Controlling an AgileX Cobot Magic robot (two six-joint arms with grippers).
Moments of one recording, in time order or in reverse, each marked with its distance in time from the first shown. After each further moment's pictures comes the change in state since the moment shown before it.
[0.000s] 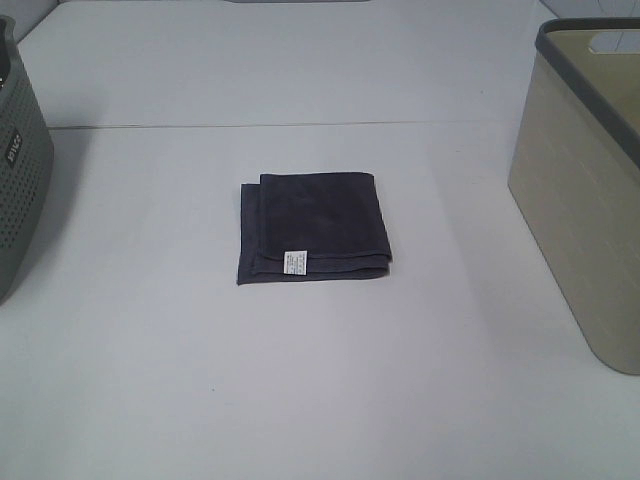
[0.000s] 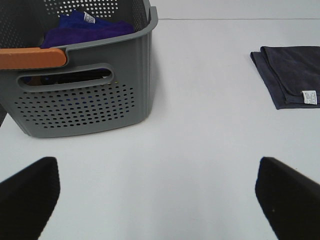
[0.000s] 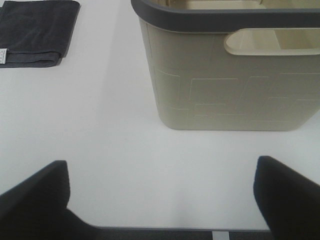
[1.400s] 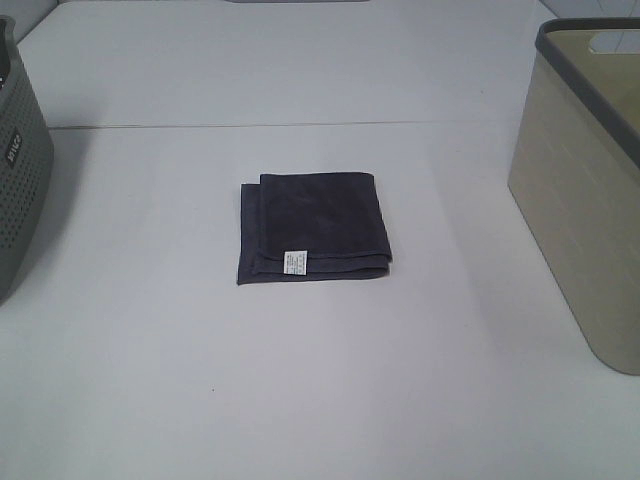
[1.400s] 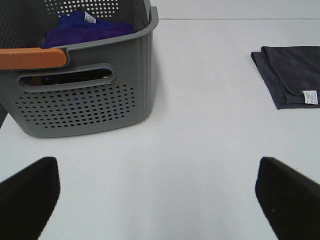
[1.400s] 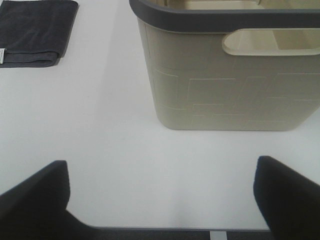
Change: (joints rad) left arm 0.000 0.000 0.000 0.002 0.000 0.000; right arm 0.000 0.000 0.000 -0.008 0.000 0.000
